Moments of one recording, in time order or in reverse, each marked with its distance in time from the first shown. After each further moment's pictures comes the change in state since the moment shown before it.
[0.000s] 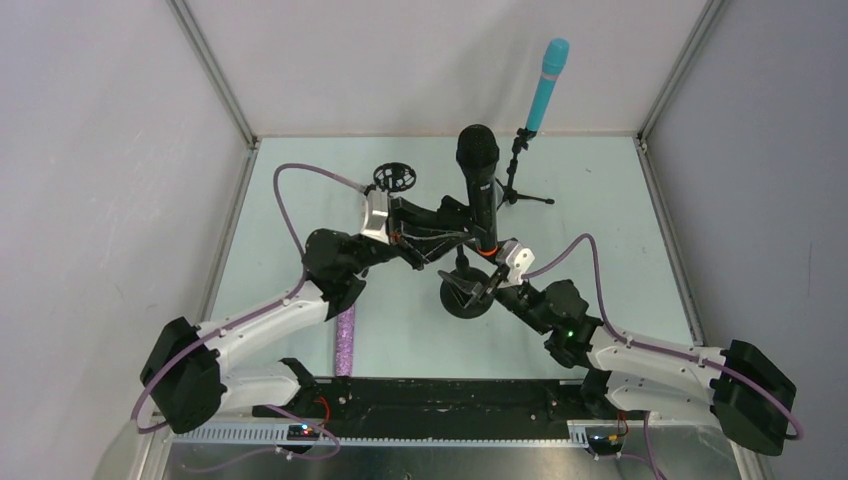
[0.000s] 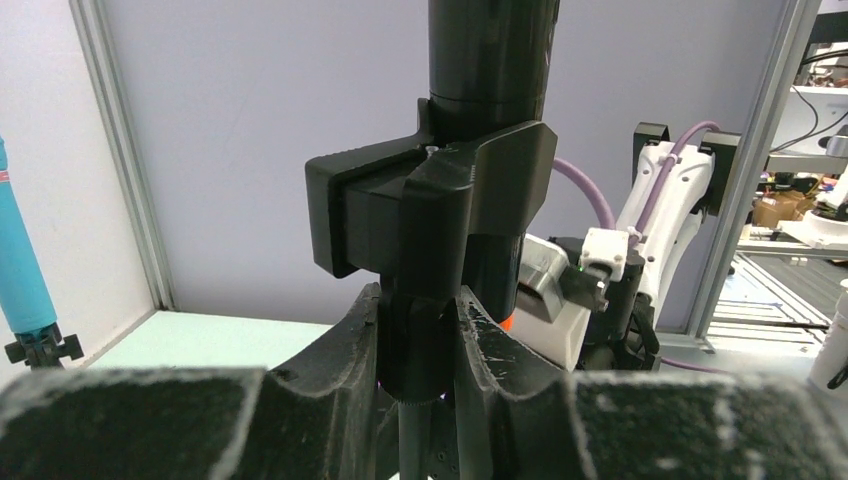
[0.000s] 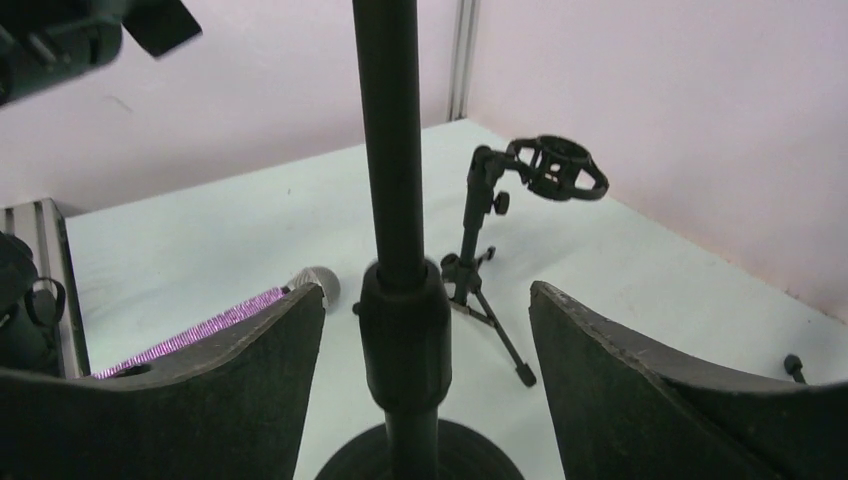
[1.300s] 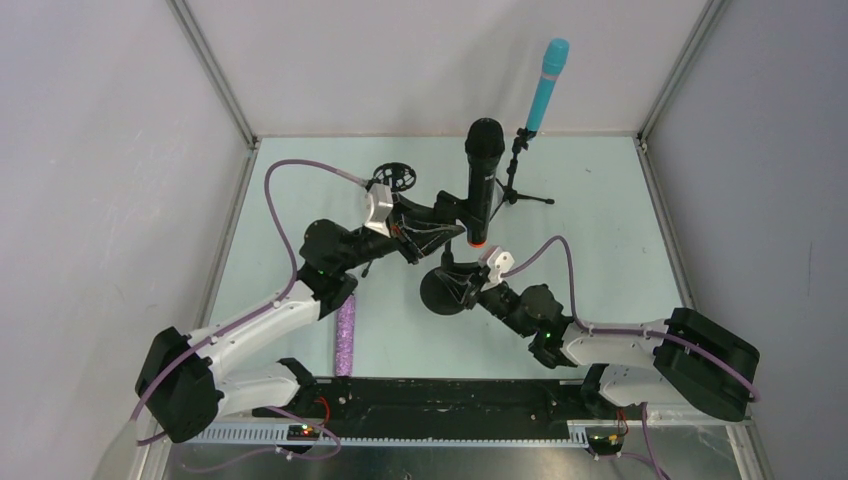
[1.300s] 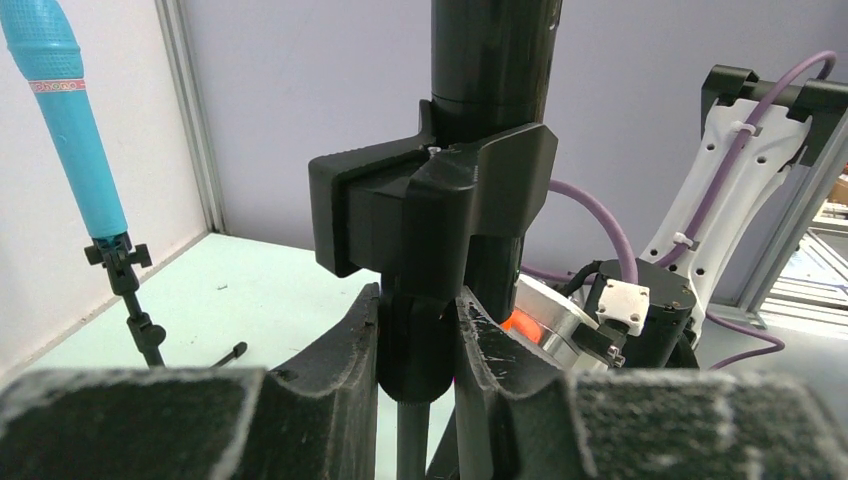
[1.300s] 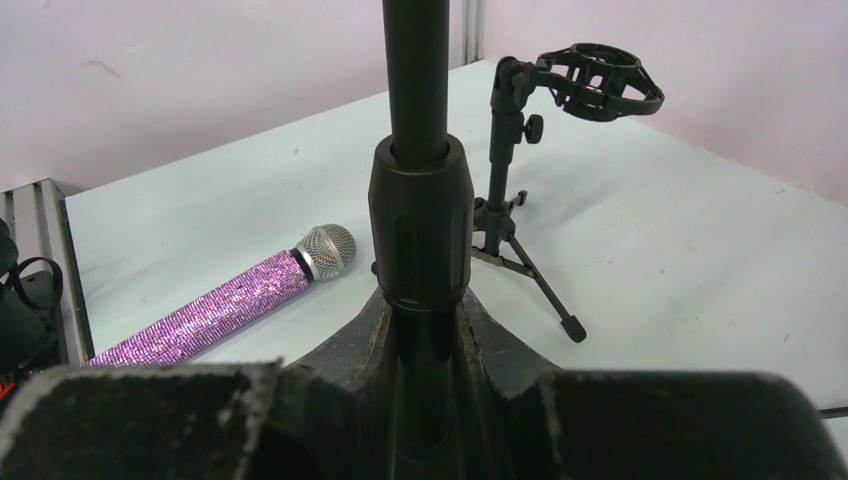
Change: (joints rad) left arm 0.053 -0.046 0.002 -0.204 -0.026 0.074; right arm 0.013 0.275 -0.050 0.255 0.043 0.095
